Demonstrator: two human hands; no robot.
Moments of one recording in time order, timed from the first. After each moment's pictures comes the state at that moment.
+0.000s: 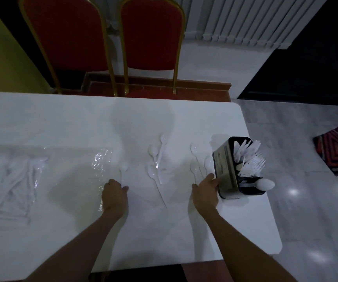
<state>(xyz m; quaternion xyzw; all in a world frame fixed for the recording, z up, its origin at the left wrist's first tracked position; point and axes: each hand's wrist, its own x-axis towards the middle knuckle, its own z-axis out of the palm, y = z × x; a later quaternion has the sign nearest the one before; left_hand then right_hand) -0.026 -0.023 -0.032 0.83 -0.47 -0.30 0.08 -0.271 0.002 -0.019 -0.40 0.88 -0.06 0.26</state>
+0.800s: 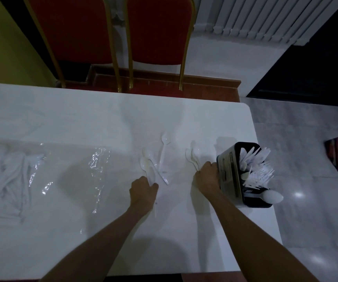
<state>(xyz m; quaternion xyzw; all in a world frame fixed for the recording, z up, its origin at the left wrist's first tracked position) -0.105 -0.037 -0.022 0.78 -0.48 -0.39 0.11 -0.300 -0.068 -0.025 -0.49 0.83 -0.02 0.26</state>
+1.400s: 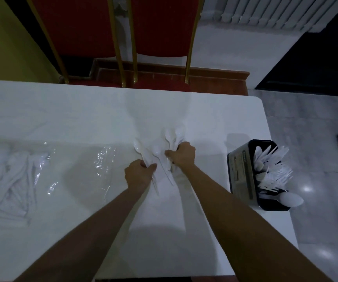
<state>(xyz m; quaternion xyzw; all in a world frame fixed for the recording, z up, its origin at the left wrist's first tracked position) -0.075 -0.089 -0.029 0.80 -0.40 -0.41 0.18 -0.213 -0.138 -0.026 -0.45 0.78 -0.17 0.41</state>
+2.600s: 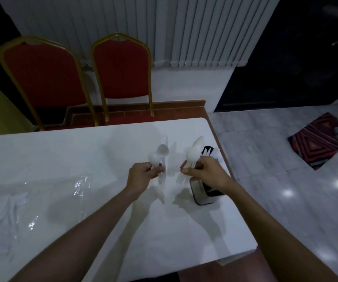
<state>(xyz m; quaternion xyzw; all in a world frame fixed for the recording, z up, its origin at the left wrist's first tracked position) -0.153 -0.073 0.076 0.57 -0.55 -0.53 0.30 -0.362 -0.015 0.152 -0.54 0.65 -0.27 0.45</state>
